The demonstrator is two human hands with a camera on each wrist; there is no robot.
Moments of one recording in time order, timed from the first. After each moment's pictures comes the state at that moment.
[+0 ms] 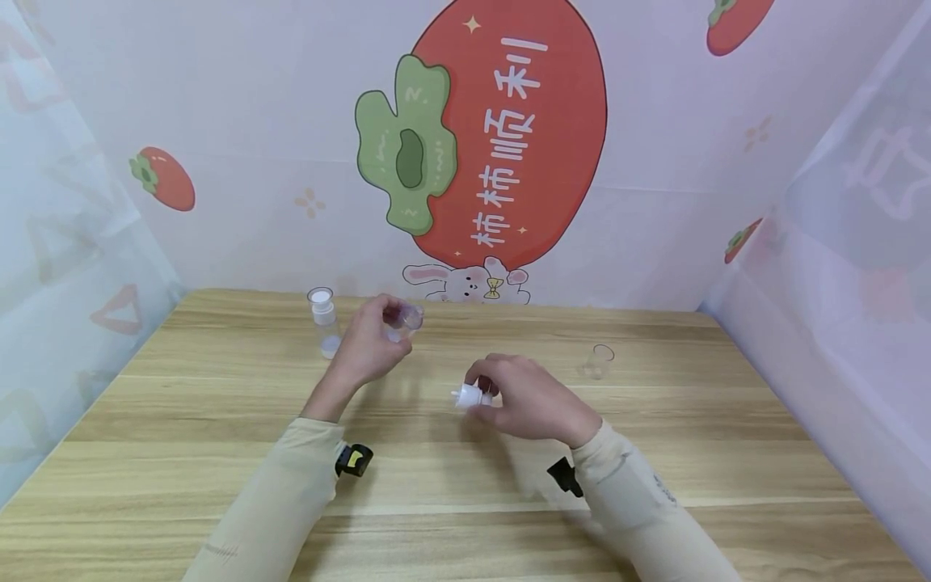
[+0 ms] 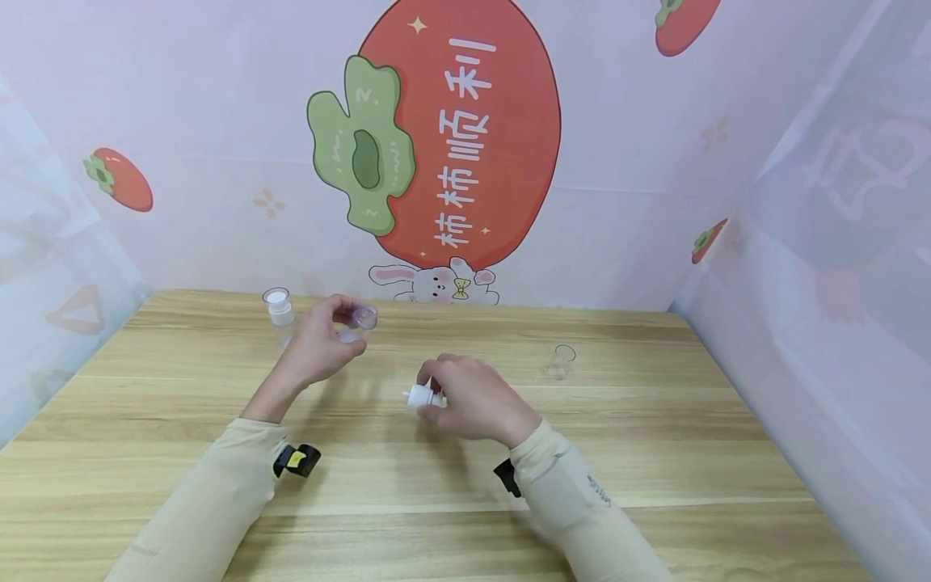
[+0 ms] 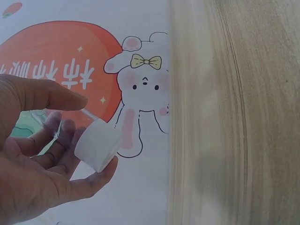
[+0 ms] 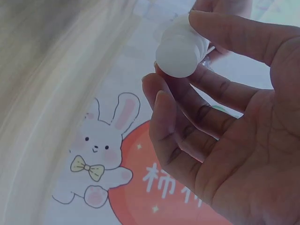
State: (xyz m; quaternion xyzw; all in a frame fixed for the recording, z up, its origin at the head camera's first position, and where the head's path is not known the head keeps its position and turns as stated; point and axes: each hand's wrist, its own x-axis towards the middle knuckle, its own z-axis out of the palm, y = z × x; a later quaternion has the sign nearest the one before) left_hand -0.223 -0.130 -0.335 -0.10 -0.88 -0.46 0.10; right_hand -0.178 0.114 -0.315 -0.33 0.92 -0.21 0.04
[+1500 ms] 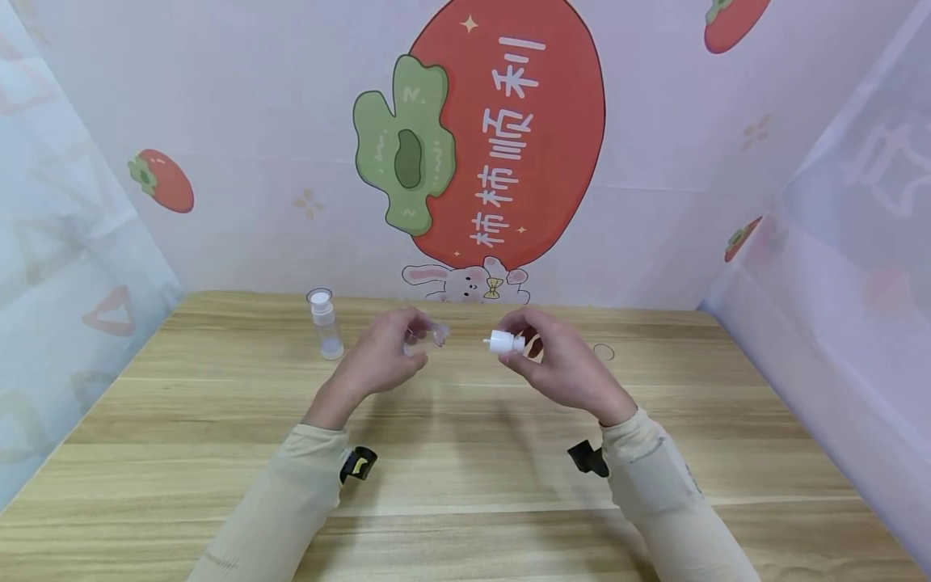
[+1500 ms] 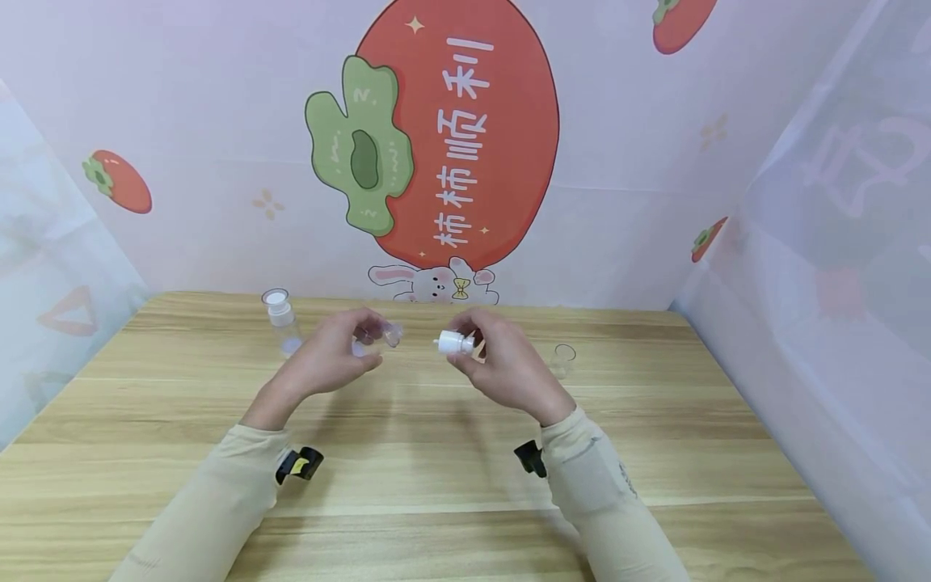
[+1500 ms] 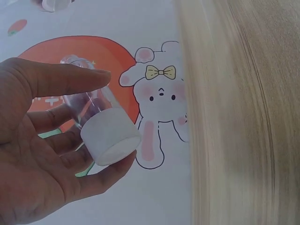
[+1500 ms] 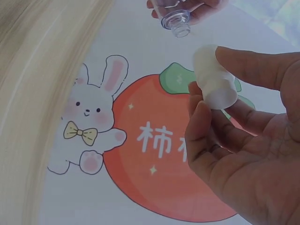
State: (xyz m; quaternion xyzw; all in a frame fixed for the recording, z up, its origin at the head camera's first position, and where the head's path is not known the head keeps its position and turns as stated) left_hand -0.208 -0.115 -0.321 -0.18 -0.91 -0.37 0.04; right_hand -0.194 0.147 -0.295 -0.30 0.88 -0.35 -0.07
